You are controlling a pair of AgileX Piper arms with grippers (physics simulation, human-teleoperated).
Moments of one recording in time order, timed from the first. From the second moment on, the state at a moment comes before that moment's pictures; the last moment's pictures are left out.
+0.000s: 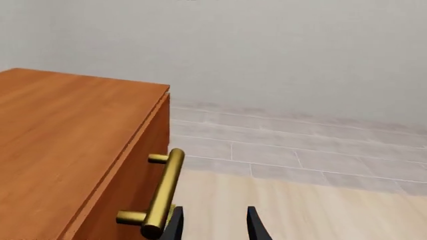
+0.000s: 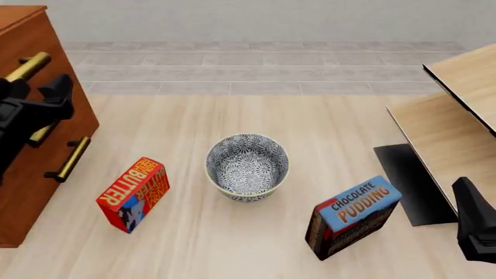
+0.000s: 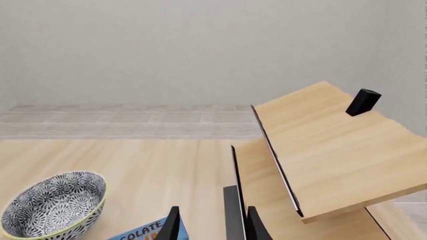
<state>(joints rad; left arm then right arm) 0.09 1.18 -0.42 -0.72 -0.13 -0.01 0.00 0.00 -0.01 0.00</state>
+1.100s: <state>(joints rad) 0.17 0.91 -0.34 -0.60 -0.11 -0.02 0.00 0.00 -0.01 0.01</state>
